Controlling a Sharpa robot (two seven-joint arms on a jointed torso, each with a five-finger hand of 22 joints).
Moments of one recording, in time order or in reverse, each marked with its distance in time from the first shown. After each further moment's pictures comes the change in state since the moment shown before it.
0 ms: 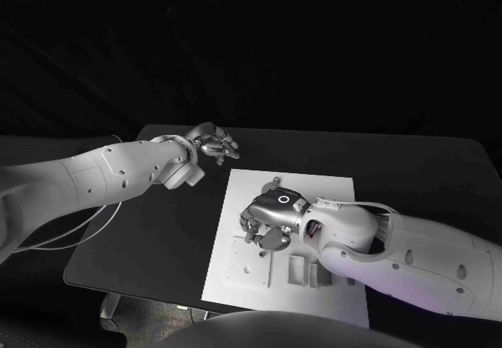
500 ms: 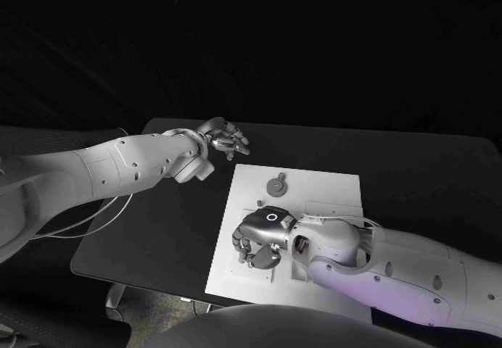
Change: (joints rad) left arm 0.000 0.025 0.000 -0.009 0.000 0.005 -0.001; left_hand 0.000 0.000 0.000 0.000 0.000 0.000 0.000 0.004 0.000 0.000 0.000 0.000 -0.001 0.000 0.000 0.000 0.001 0.000 0.000 0.000 0.000 0.000; right arm -0.052 0.075 -0.048 -0.047 0.015 0.038 0.024; right_hand -0.007 0.004 0.000 0.000 0.005 0.000 0.000 0.000 0.000 0.000 0.000 0.000 0.003 -0.001 -0.001 0.000 -0.001 0.000 0.001 0.002 0.000 0.000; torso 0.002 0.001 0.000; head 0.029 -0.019
